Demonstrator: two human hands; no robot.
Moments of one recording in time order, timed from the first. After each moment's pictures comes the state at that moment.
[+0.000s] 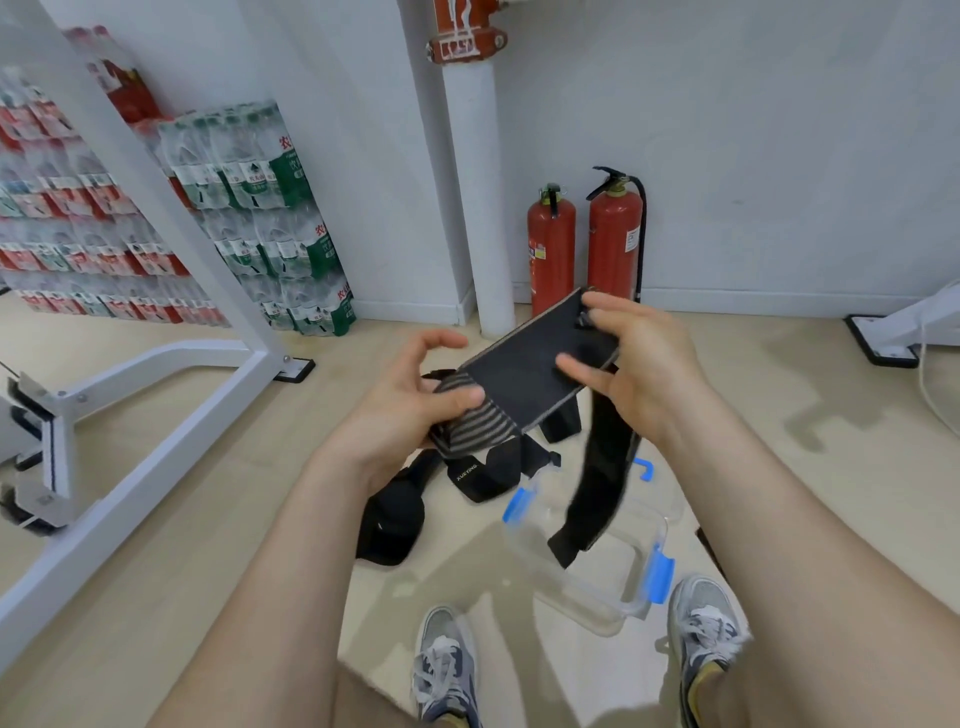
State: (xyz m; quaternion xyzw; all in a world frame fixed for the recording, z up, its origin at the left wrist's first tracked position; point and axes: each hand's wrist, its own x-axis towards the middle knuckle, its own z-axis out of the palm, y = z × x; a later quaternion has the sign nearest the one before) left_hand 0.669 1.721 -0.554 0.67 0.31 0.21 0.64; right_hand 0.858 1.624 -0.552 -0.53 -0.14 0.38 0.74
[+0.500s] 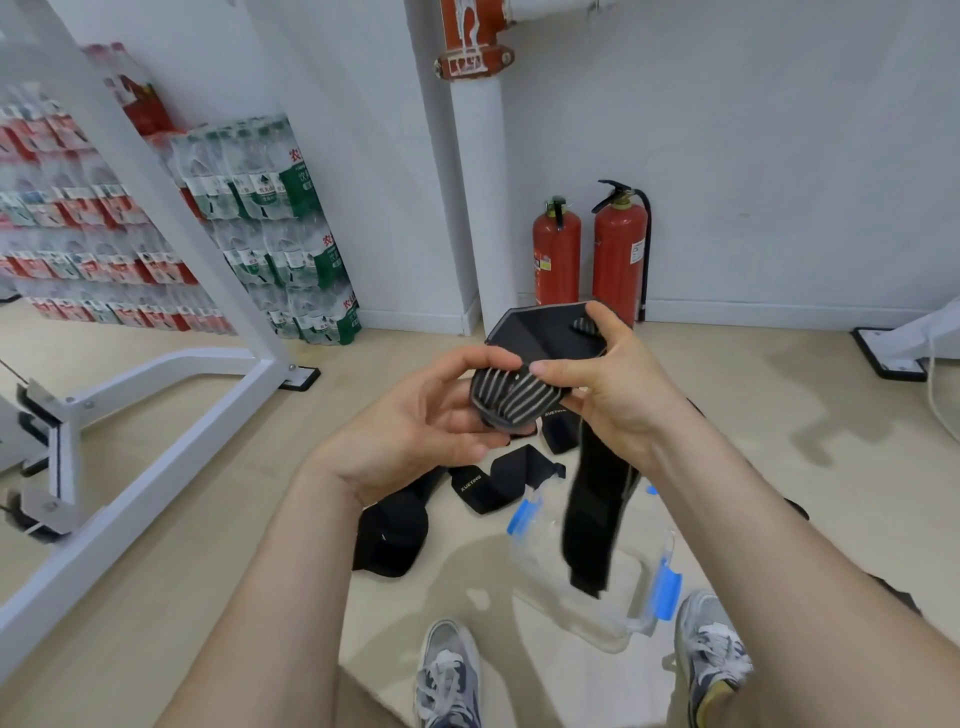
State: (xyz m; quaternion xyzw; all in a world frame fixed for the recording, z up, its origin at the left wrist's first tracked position) left_hand 0.658 1.722 -0.545 0.69 0.11 0.12 0.71; right_hand 0.842 1.630 -0.562 -0.49 -0.25 0.43 0.71
